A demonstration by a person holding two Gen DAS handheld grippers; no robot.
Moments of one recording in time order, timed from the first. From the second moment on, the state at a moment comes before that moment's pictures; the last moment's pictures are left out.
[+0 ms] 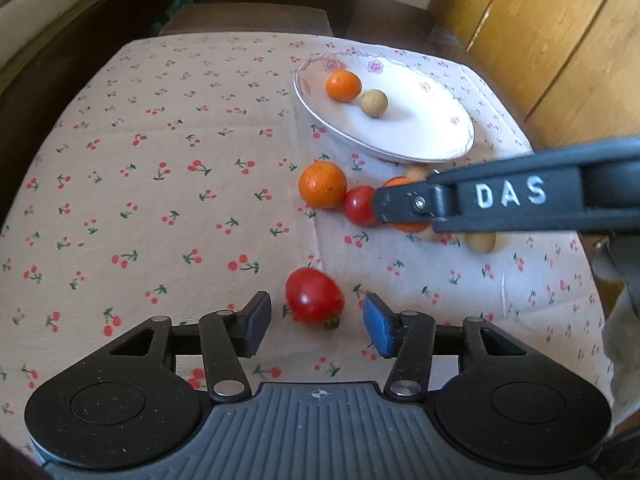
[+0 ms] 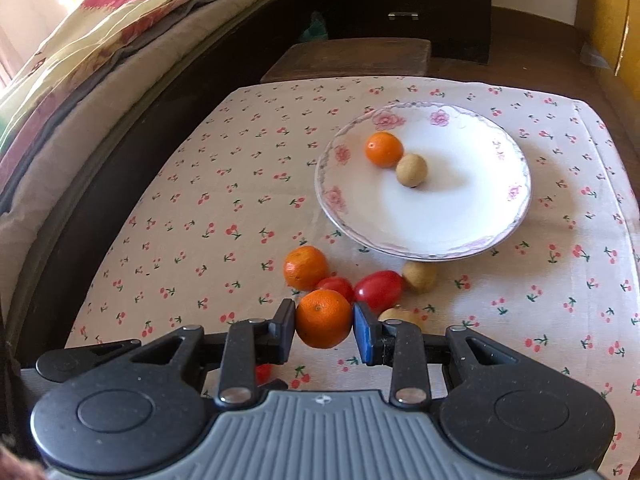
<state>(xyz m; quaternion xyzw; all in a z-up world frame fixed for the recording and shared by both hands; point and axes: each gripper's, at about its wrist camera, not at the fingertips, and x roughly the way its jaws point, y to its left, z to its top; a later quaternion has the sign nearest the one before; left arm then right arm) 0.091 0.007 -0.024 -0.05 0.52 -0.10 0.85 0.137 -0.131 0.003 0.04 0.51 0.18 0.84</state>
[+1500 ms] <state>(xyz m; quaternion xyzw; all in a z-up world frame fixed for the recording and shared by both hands) 0.128 -0.016 0.007 -0.04 0.46 -0.09 0.88 0.139 -0.171 0.014 0.04 0.49 0.14 0.86</state>
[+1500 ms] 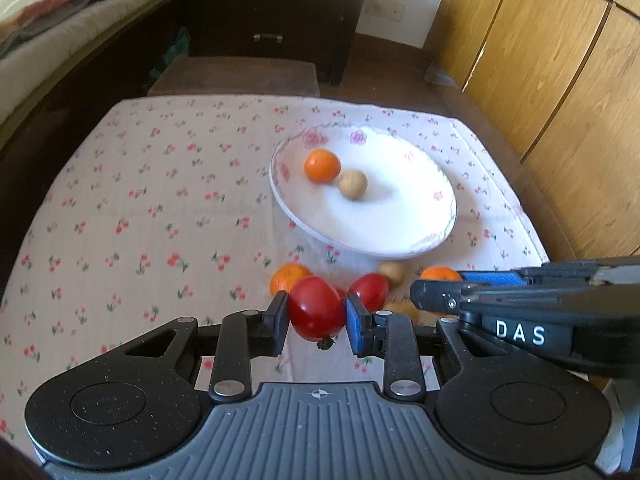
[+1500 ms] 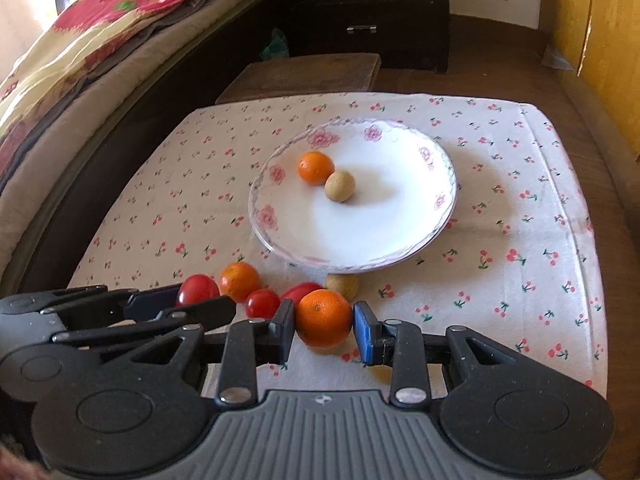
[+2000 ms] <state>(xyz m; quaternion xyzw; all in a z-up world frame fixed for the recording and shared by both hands) 0.178 -0.041 0.018 -0.03 0.44 -0.10 0.89 0.182 -0.195 0.021 0.07 0.48 0.11 0.87</state>
